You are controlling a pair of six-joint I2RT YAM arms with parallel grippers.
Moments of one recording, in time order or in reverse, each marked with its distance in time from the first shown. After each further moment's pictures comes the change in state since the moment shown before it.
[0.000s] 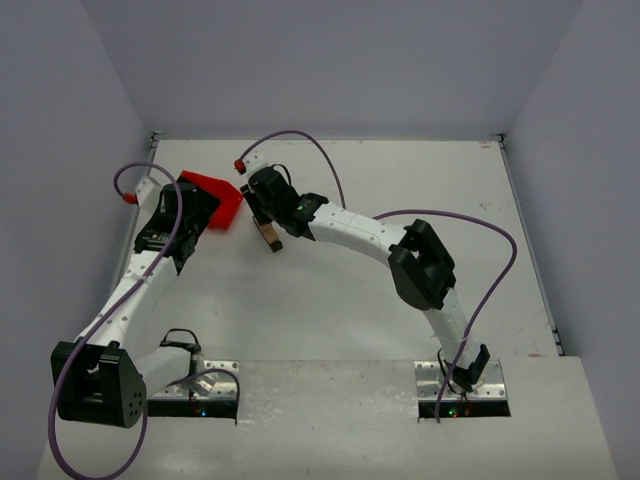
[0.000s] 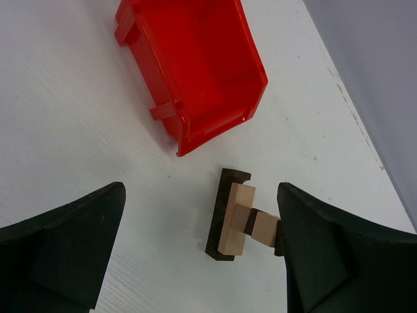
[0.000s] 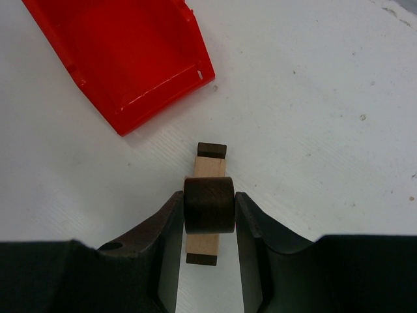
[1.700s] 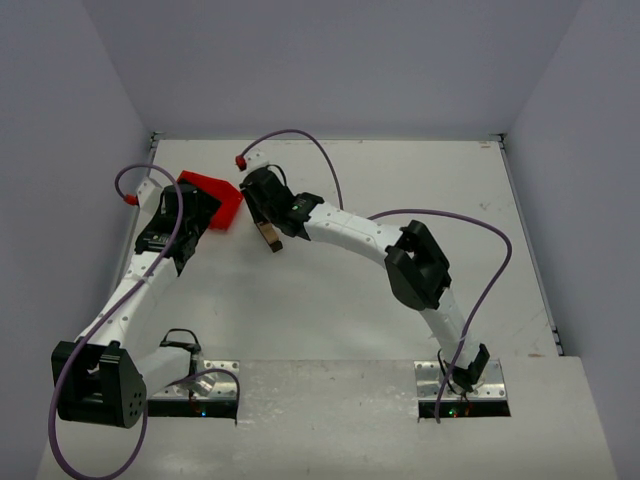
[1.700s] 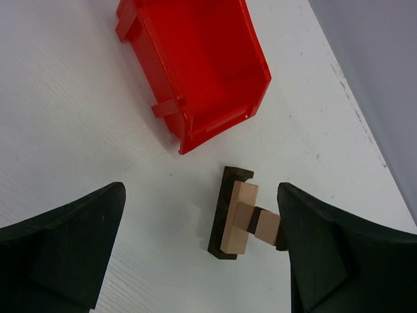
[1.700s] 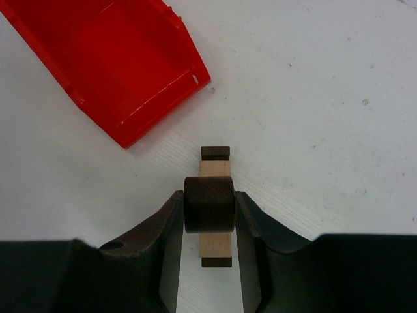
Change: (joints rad) left arm 0.000 -0.001 -0.014 0.007 0.006 0.000; right arm 0.016 0.031 0.060 -0.045 0.070 0.113
